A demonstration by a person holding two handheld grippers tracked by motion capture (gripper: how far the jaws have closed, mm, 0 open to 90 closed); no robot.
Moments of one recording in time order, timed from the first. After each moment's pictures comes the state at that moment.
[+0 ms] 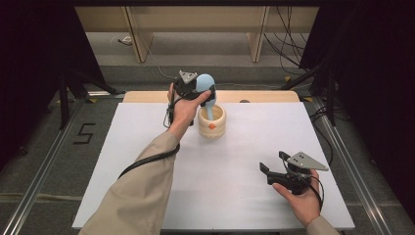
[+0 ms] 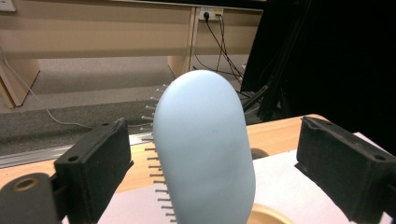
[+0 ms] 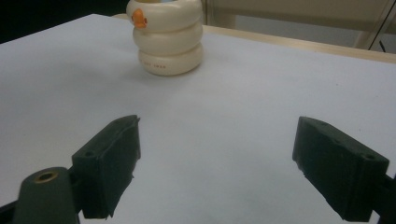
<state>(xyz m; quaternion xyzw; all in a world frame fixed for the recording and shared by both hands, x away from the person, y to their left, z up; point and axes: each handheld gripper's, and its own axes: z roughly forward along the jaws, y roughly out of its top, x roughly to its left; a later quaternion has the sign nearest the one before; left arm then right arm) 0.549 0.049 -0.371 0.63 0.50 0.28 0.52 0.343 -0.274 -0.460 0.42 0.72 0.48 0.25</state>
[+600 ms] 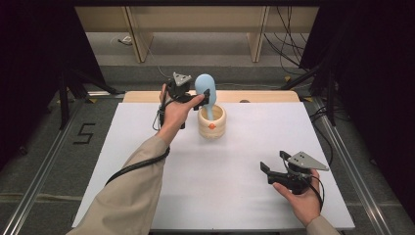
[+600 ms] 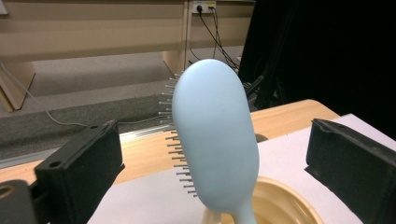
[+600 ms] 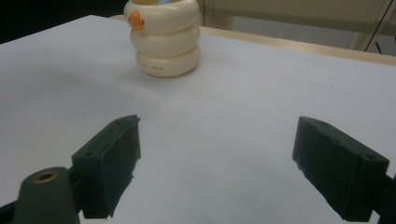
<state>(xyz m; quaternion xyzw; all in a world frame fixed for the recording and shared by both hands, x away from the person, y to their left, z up) 0.532 0.070 -0.365 0.66 0.48 0.28 0.51 0.343 -0.275 -0.458 0.42 0.72 0.48 0.26</state>
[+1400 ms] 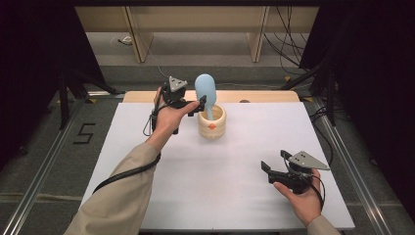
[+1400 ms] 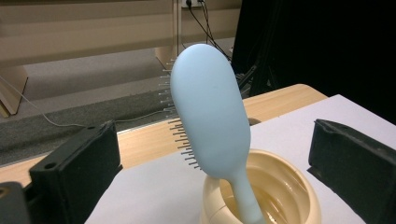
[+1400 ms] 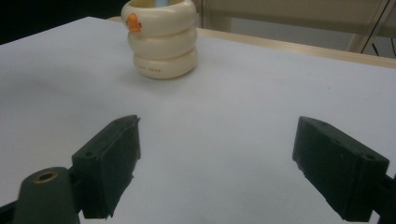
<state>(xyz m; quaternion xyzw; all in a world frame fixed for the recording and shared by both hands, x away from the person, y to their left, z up) 0.510 0.083 -0.363 0.68 0.46 0.28 0.50 0.343 -0.276 -0.457 0.43 0.72 0.48 0.26</state>
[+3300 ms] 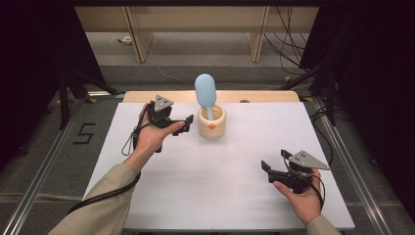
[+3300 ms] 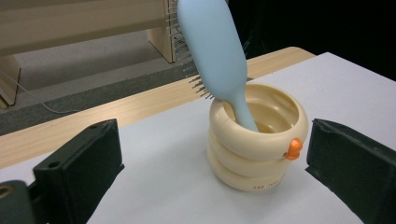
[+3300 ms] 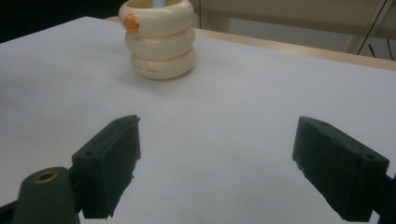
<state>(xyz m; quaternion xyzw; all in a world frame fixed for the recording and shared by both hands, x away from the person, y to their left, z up) 0.461 0.123 -0.384 0.72 0.44 0.26 0.48 0.344 -0.276 -0.456 0.43 0.72 0.48 0.27</state>
